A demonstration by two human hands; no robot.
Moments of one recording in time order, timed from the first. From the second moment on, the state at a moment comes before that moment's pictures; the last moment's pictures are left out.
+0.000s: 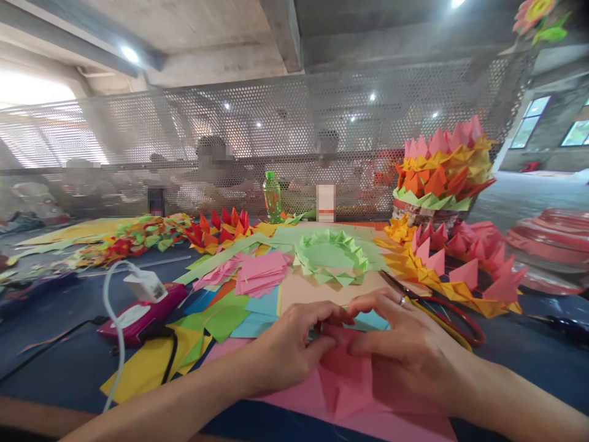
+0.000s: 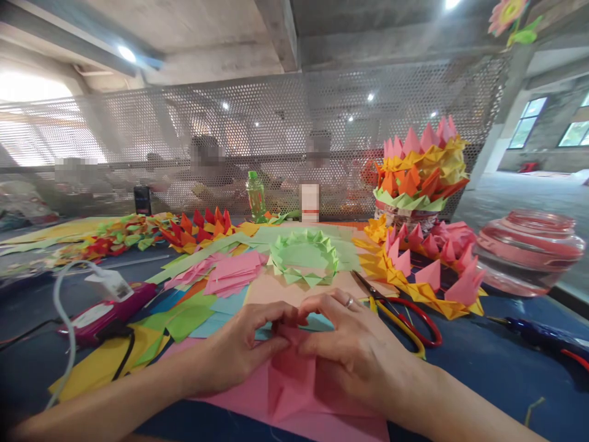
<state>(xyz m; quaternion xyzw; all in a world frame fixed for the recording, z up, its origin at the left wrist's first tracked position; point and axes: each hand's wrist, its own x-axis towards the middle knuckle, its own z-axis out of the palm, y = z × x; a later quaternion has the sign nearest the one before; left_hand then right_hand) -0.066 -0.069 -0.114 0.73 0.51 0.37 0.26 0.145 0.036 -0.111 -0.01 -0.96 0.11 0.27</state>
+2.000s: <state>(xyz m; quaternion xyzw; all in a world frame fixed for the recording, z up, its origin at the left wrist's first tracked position) -0.071 -0.091 -0.114 0.84 0.43 0.29 0.15 0.152 0.030 -0.102 0.03 -0.97 0.23 0.10</state>
